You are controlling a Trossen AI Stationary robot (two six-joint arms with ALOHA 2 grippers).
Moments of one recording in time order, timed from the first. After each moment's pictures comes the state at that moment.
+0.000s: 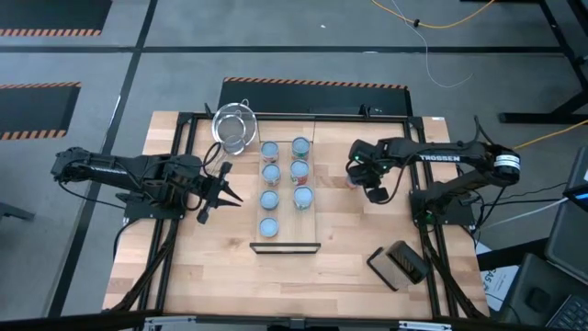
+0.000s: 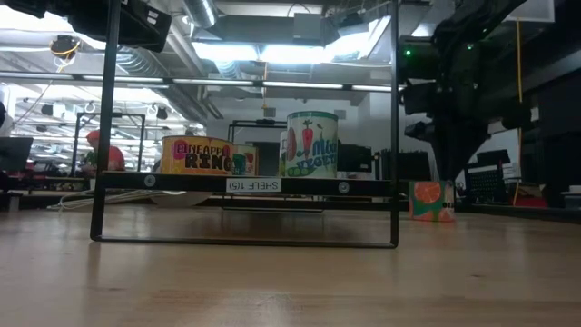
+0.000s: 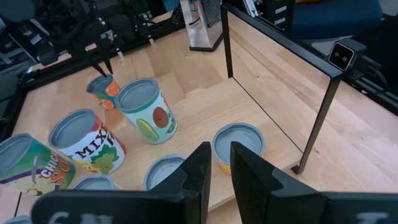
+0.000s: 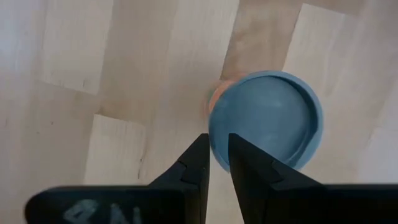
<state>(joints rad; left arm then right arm) -0.06 0.69 0.57 -0.31 0.17 0.31 -0.32 1.37 0.83 -0.83 -0.08 -0.56</state>
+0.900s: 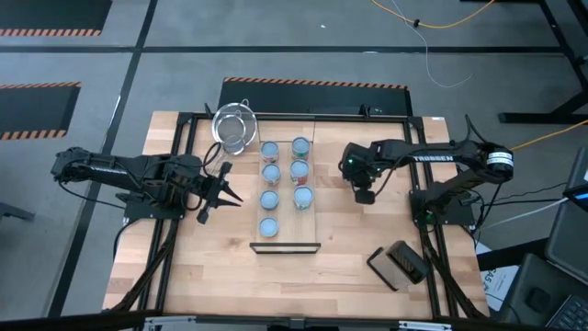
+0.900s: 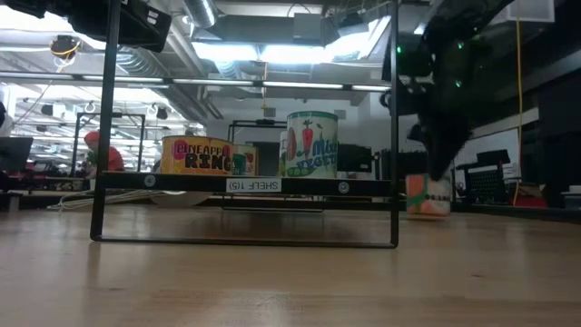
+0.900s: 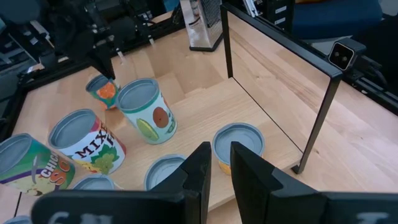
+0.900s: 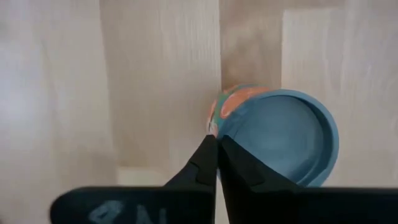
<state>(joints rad) -0.06 0.69 0.57 -0.31 0.17 0.31 -0.27 1.43 0.87 -0.79 -0.08 -0.21</state>
